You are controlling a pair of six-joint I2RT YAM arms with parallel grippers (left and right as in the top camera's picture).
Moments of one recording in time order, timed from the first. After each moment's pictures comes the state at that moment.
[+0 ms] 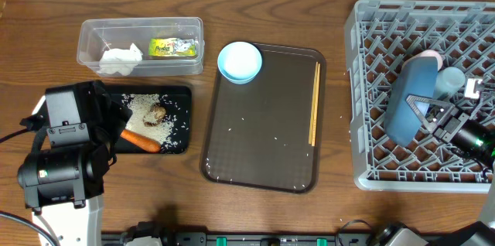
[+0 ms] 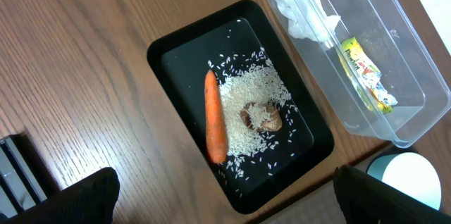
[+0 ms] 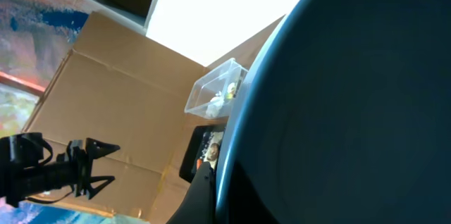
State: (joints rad) left arm 0.14 1.00 1.25 -1.27 -0.27 -0.88; right arm -0.71 1.34 0.99 -1.10 -1.41 -0.41
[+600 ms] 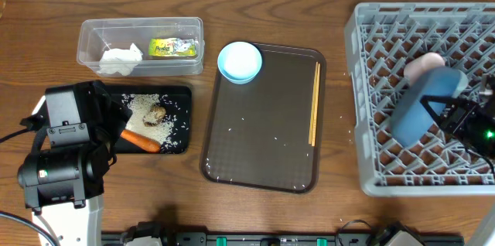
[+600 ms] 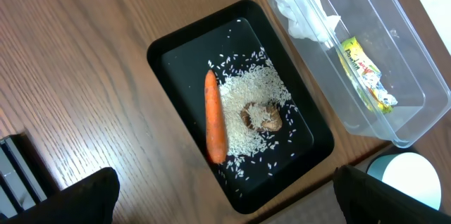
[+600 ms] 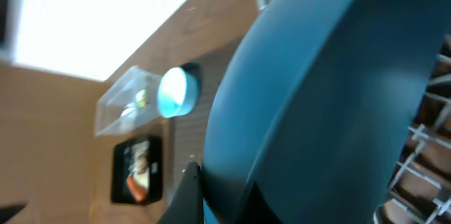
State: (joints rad) left arm 0.14 1.00 1.25 -1.27 -0.27 -0.88; right arm -0.71 1.17 1.14 -1.12 -0.90 -0.02
